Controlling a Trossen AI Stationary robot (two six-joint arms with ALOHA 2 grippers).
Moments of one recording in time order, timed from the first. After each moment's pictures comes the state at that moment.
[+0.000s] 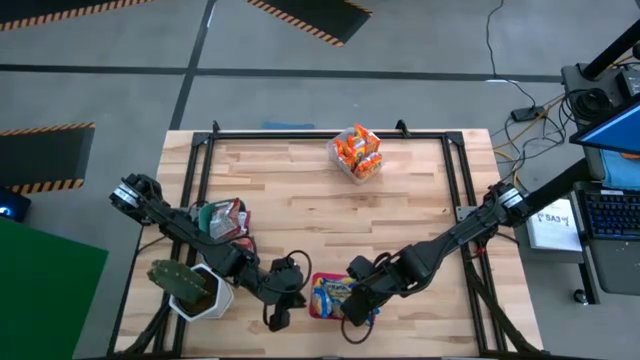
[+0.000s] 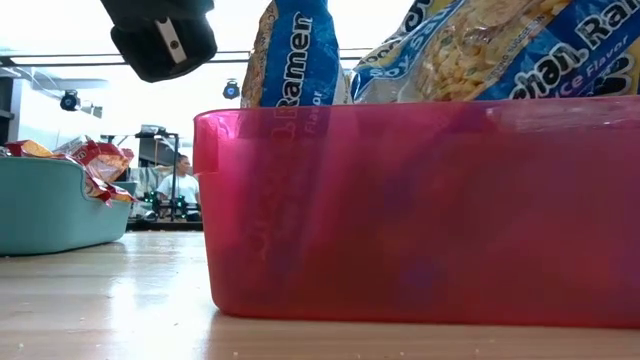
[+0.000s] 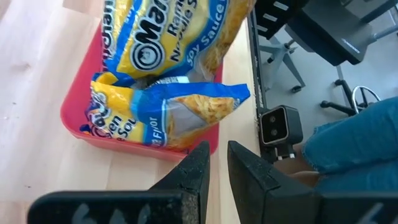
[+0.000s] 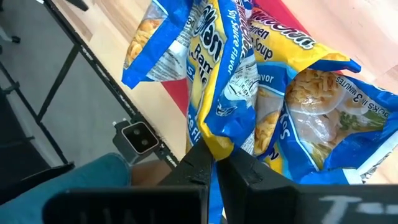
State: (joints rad) left arm -0.56 1.62 1.07 -0.16 -0.12 -0.69; right arm 0.52 1.79 1.54 -0.80 0.00 1.33
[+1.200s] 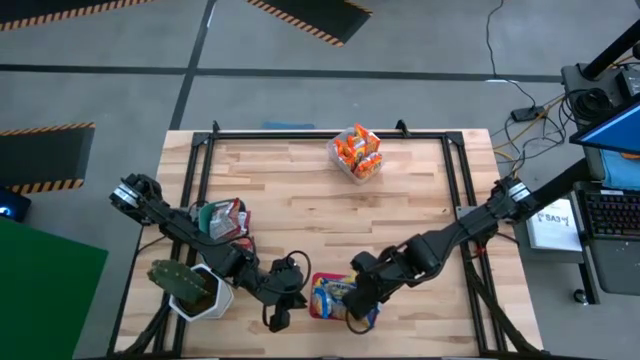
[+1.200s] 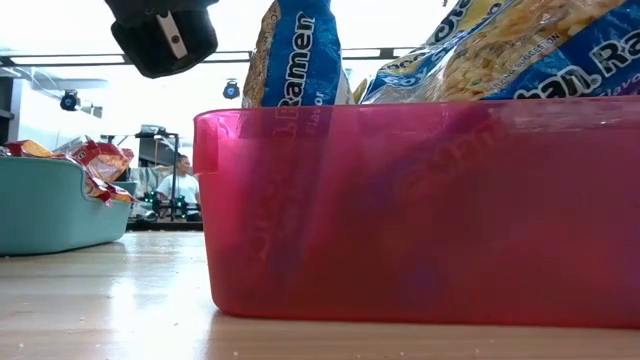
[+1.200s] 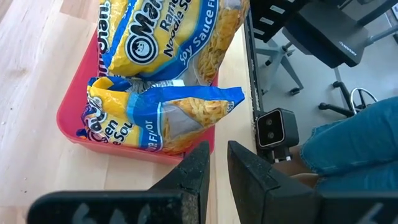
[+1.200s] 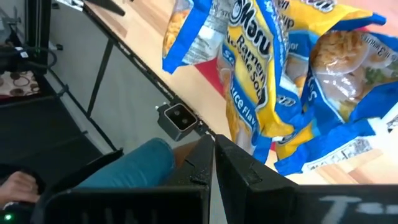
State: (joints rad) left arm -0.57 1.61 1.07 -0.15 -0.13 -0.69; right arm 0.50 1.72 1.55 -0.77 -0.12 1.48
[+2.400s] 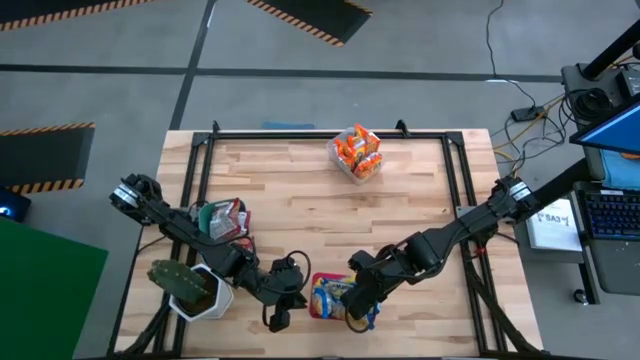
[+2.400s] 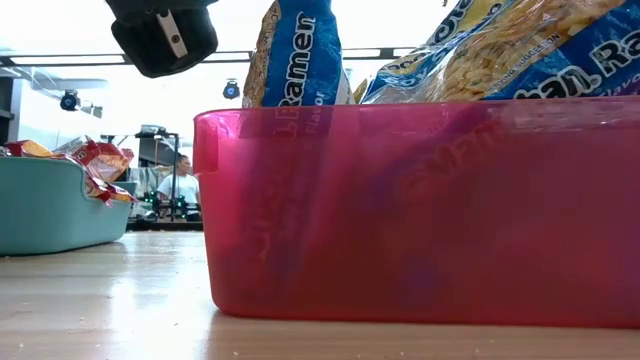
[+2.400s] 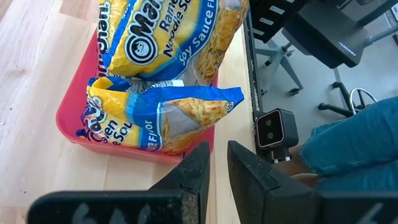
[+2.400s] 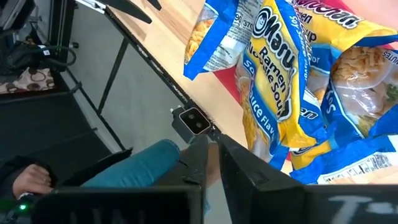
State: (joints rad) left arm -0.57 1.61 1.07 -0.15 -0.13 -0.69; right arm 0.49 1.71 1.55 -0.72 -0.11 1.44
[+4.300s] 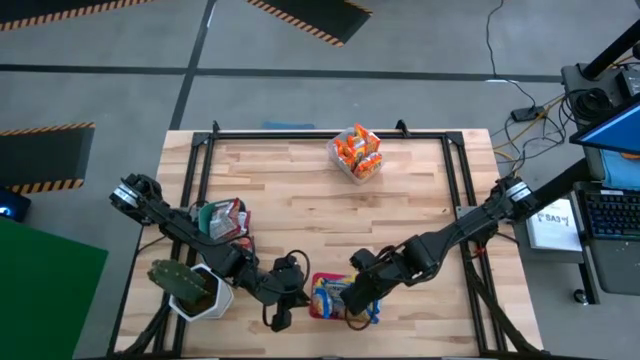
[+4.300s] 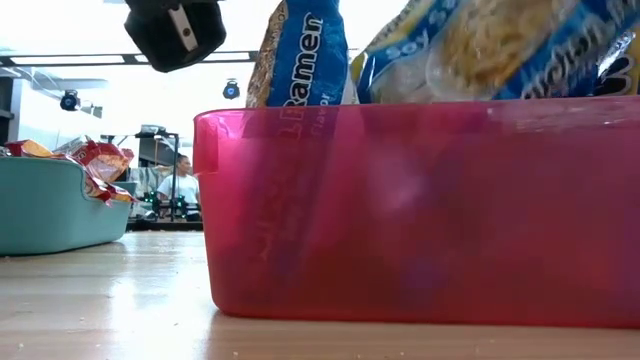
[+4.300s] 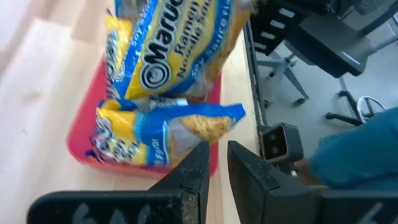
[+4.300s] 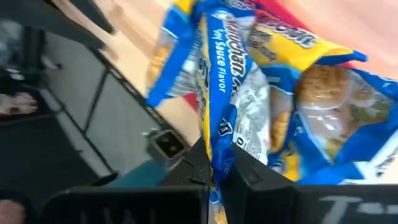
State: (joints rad) left arm -0.57 1.62 1.07 -0.11 -0.18 -0.65; right arm 0.49 1.71 1.45 -0.68 -0.03 1.47
